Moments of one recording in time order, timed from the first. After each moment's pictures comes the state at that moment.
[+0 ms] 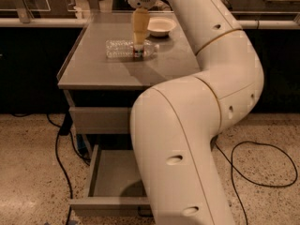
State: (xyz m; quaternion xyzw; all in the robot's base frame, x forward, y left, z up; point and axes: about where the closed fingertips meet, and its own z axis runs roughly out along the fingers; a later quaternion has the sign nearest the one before) arm 0.749 0.033 0.953 -0.74 0.64 -0.04 0.19
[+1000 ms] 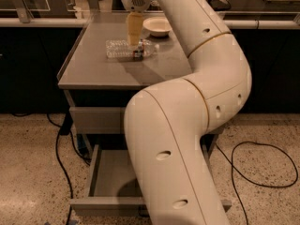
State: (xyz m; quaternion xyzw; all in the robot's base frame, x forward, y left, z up) arm 0.772 0.051 0.940 -0.74 0.63 -0.04 0.21
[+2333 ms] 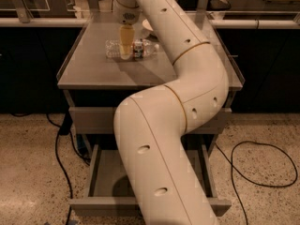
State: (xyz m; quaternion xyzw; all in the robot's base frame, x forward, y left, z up) arm 0.795 0.085 0.892 -0.76 0.61 -0.03 0.21
